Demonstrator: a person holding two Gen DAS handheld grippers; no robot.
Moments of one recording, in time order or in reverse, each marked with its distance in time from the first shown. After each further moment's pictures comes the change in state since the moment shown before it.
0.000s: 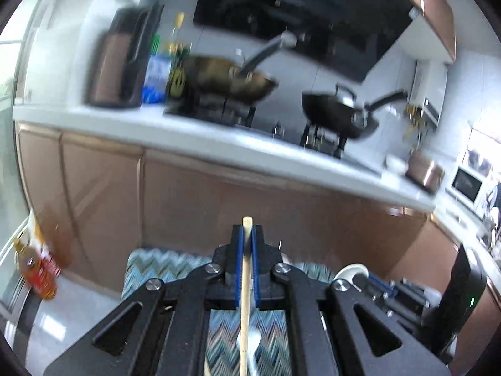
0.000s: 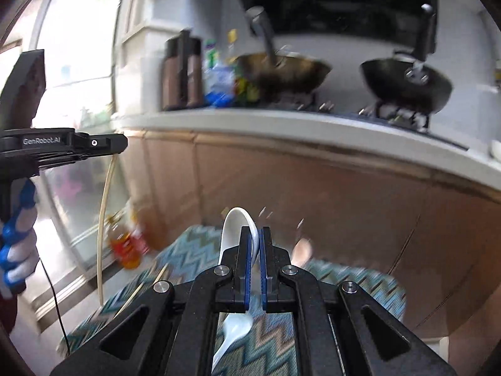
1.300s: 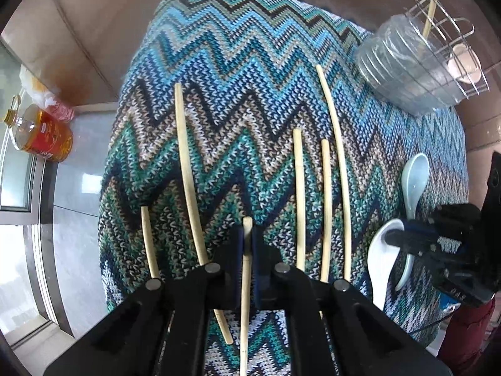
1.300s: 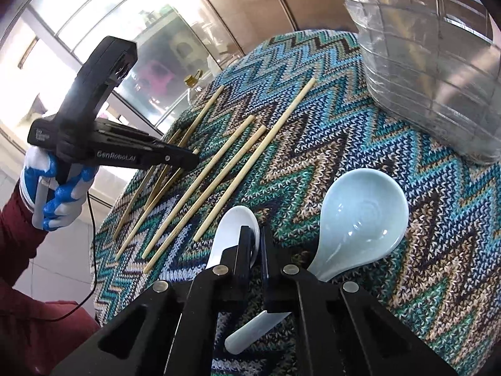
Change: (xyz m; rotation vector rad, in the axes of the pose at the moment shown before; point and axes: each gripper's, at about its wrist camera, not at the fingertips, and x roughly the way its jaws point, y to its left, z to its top) left arm 0.169 0.150 -0.232 -0.100 0.976 0.233; right arm 0.195 0.052 -0.198 0.023 0.741 0.655
